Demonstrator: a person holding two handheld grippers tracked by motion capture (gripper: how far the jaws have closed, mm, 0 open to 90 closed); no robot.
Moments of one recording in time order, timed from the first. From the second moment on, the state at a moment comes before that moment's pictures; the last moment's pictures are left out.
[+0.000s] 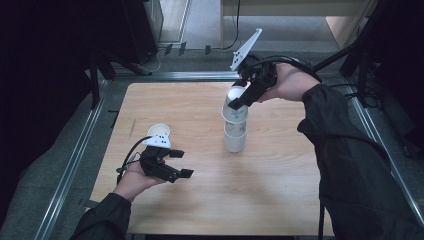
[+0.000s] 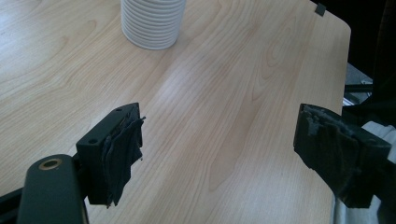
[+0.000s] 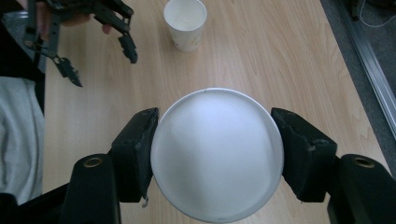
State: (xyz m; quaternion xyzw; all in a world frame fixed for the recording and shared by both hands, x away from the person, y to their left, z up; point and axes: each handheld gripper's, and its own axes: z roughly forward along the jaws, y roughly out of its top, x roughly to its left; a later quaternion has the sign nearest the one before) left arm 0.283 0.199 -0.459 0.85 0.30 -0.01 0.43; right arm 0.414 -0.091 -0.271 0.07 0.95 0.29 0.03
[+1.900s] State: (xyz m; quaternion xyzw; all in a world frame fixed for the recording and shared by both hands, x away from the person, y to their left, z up) left arm 0.308 0.172 -0.445 0.84 0.24 -0.03 0.49; right arm 0.349 -0.133 -0.414 0.07 0.89 0.45 -0.06
